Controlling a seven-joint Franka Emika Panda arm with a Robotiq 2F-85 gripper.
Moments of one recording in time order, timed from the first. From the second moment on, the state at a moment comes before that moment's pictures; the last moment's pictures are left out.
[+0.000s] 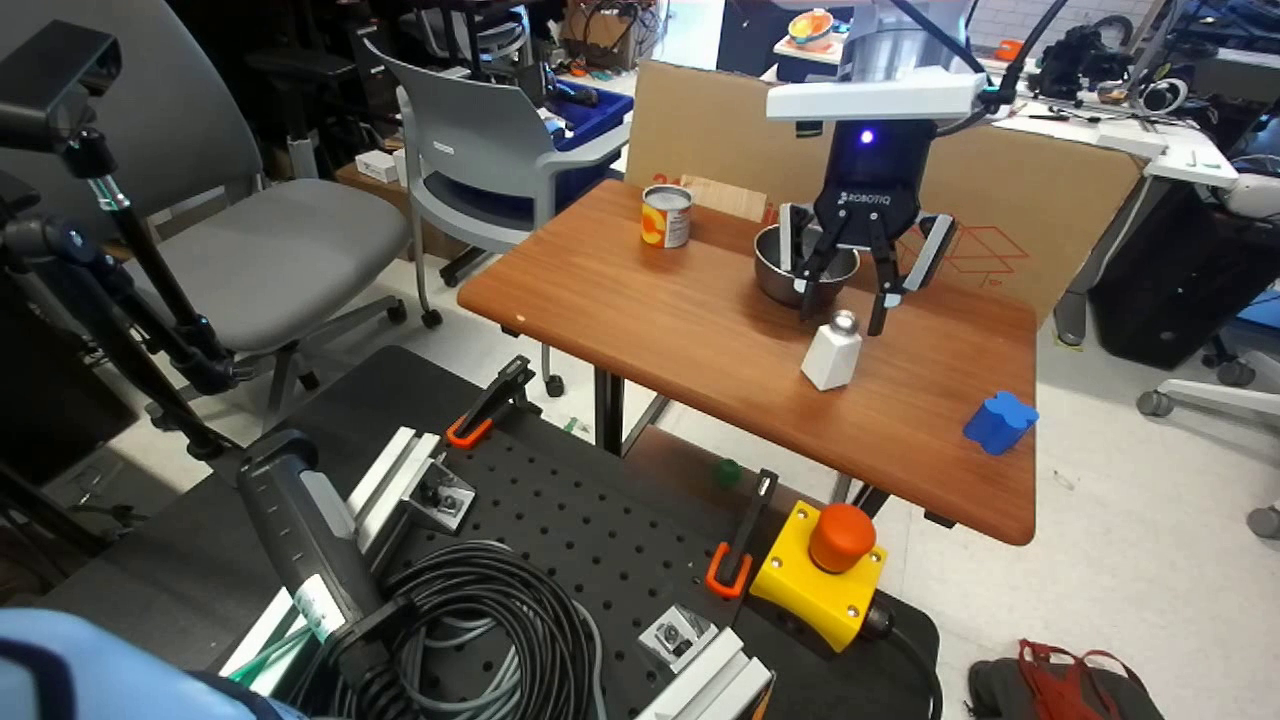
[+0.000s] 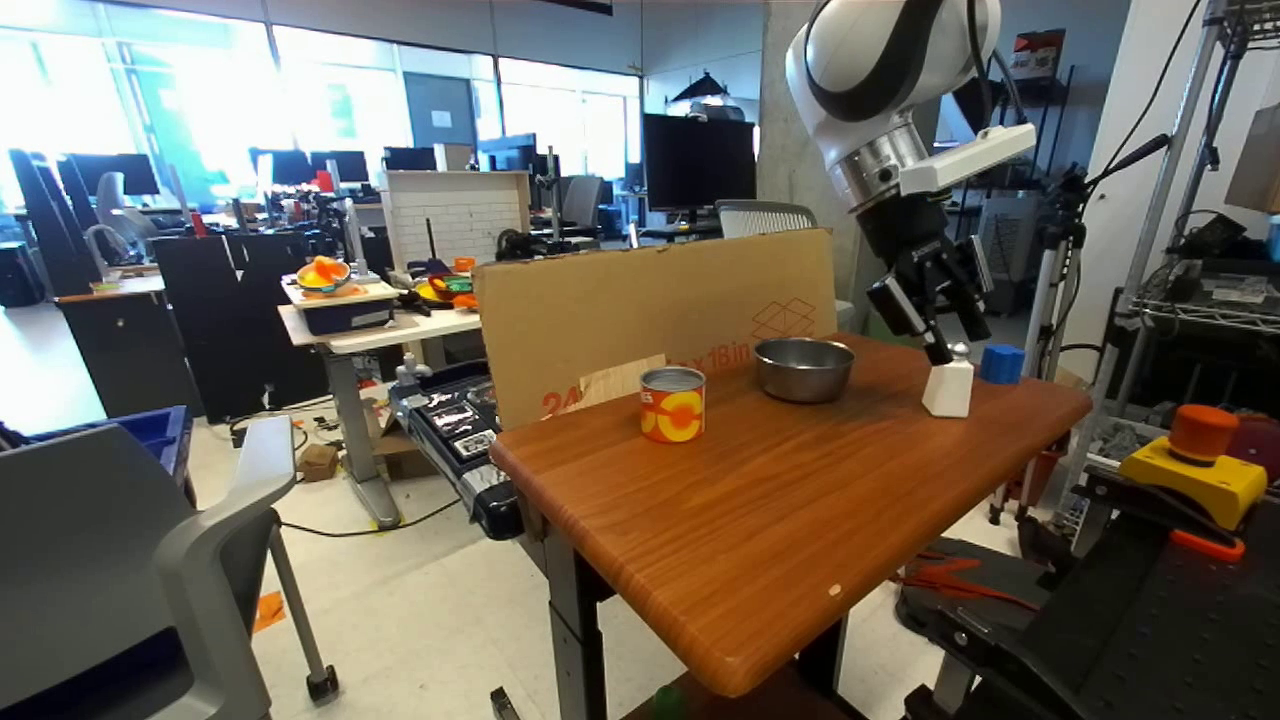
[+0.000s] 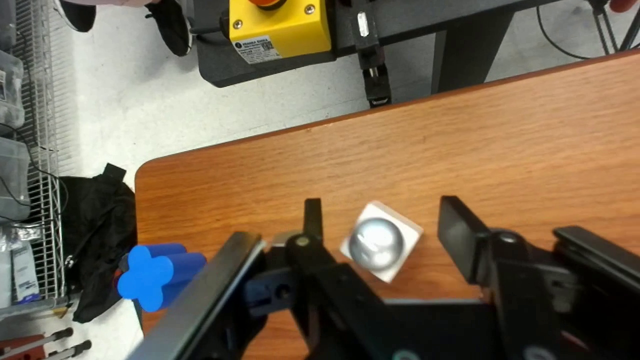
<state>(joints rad) -0.04 0.51 -0.08 -1.87 -0.24 1.89 0.16</state>
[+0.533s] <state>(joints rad) -0.06 0.30 -0.08 -1.87 -0.05 1.91 0.12</state>
